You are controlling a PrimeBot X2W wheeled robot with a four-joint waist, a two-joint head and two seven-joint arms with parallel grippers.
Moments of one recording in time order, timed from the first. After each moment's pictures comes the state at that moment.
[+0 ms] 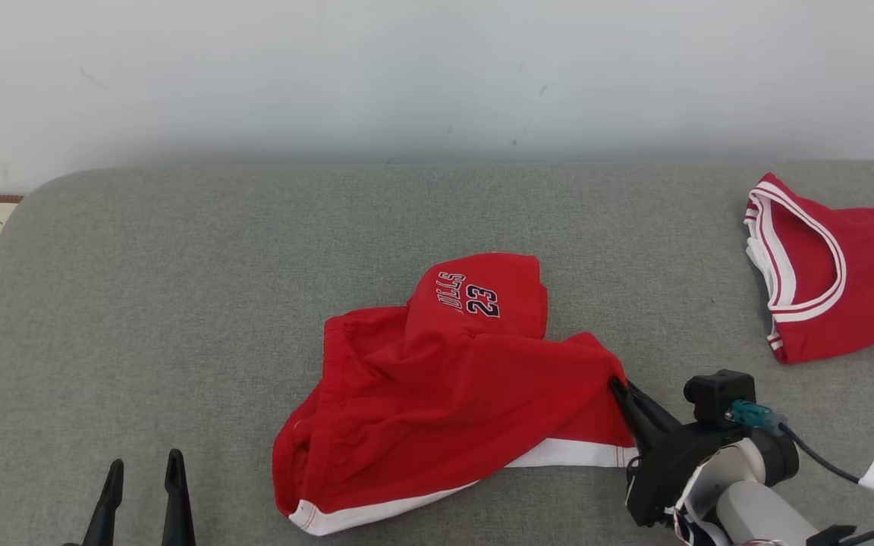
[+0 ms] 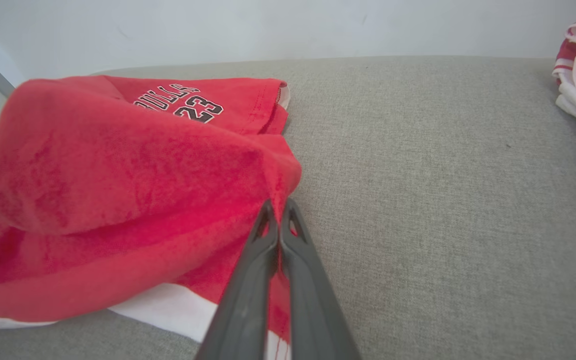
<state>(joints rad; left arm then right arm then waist) 0.00 0.05 0.10 0.03 -0.24 -0.04 -0.26 -0.40 -0.31 0.61 0.51 0.52 0.13 -0.08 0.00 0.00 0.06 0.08</state>
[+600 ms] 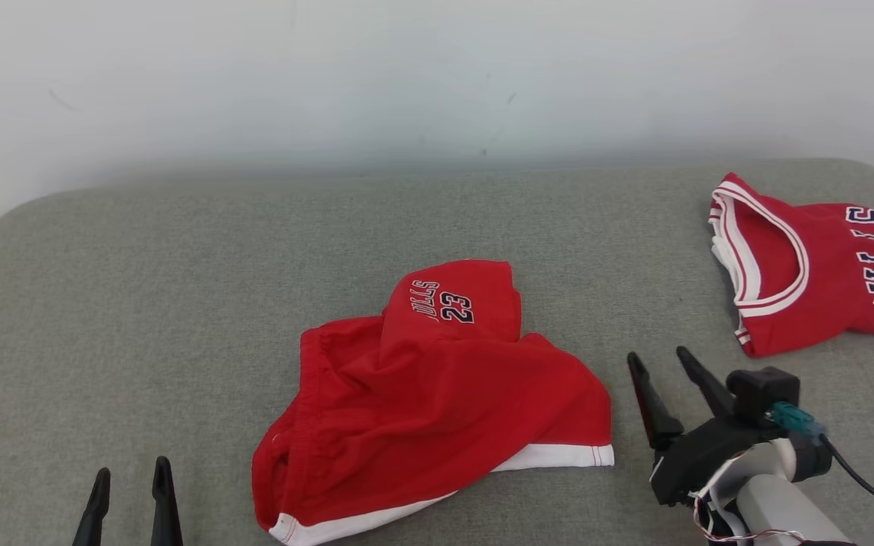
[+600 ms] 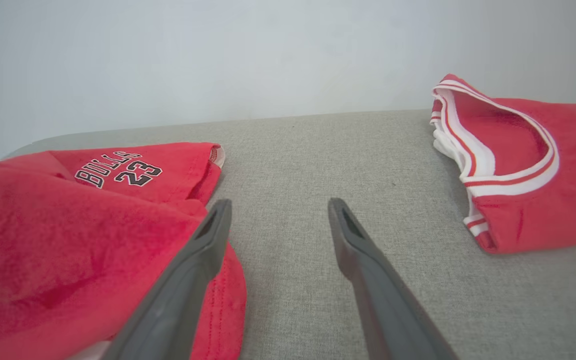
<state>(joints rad) 0.01 0.05 0.12 0.03 -0.23 -0.04 -0.26 -0.43 -0.27 0.49 0.63 0.44 0.13 -0.26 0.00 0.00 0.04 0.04</state>
